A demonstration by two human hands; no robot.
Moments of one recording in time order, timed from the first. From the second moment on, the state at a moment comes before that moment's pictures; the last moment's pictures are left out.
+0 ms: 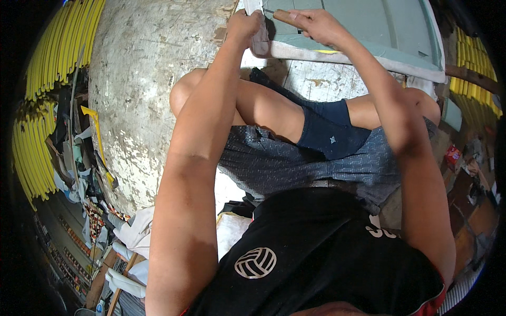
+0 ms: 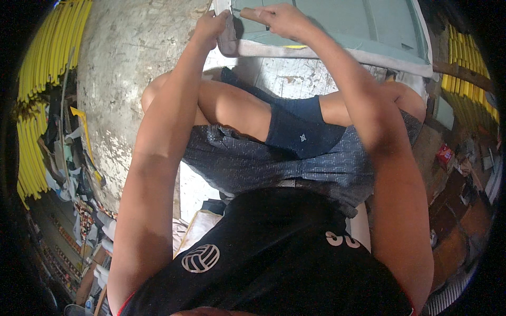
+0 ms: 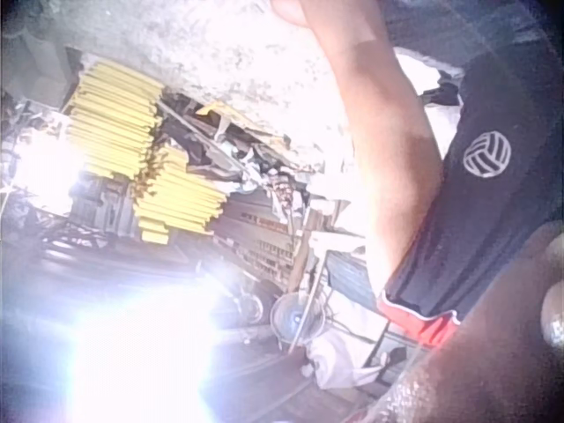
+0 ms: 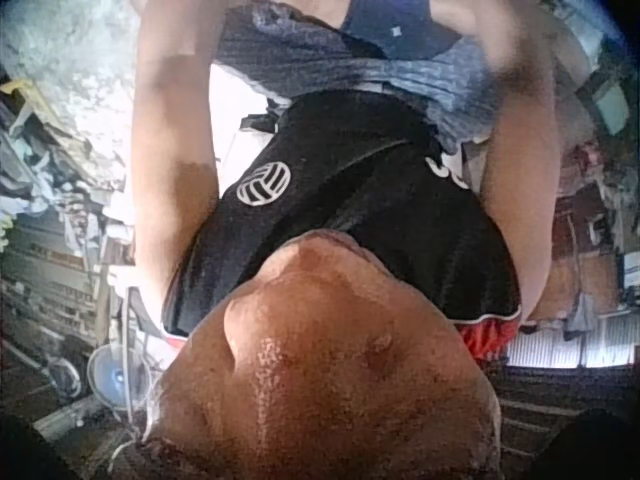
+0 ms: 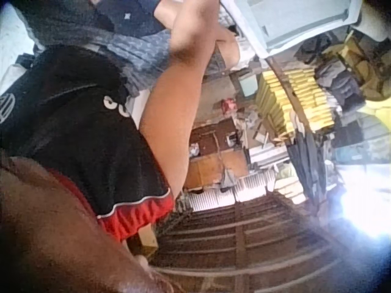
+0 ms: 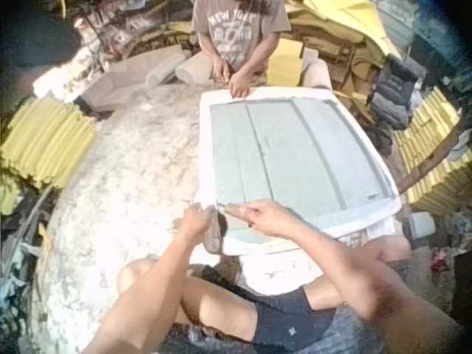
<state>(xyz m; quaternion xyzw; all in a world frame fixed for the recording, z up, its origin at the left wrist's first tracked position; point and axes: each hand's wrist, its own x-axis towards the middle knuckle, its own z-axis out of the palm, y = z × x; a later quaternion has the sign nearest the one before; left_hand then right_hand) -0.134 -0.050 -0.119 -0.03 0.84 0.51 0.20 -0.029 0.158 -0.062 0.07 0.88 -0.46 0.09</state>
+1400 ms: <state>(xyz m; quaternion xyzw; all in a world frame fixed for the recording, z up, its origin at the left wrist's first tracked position) -0.140 -0.044 -0.125 0.00 0.84 0.51 0.21 -0.039 0.172 -0.075 -0.04 0.96 -0.29 -0.01</state>
